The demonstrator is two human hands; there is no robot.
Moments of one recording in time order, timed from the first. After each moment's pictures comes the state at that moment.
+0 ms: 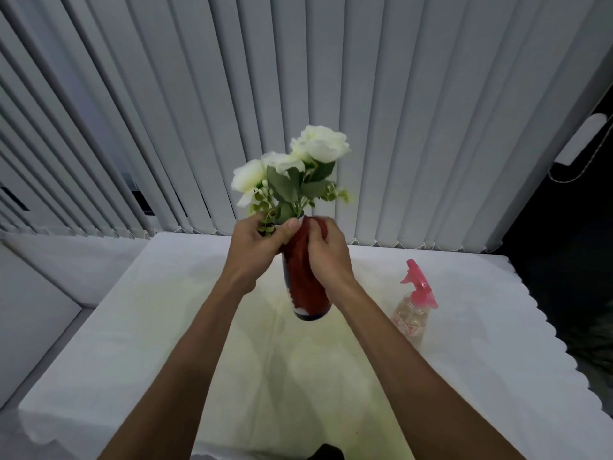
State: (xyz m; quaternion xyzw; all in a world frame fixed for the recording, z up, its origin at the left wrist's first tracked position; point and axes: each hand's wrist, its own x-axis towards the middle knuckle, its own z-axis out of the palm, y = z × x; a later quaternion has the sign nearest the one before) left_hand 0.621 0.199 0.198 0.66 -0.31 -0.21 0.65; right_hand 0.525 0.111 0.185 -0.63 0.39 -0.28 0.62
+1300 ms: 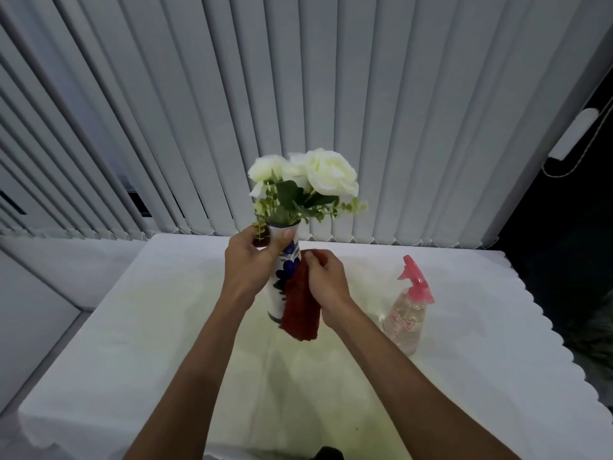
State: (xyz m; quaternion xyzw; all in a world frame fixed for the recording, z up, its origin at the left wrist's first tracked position) left_hand 0.605 0.210 0.185 0.72 -0.28 -0.13 0.62; right_hand 0.511 0.133 0.151 -0.55 0.44 -0.25 0.67
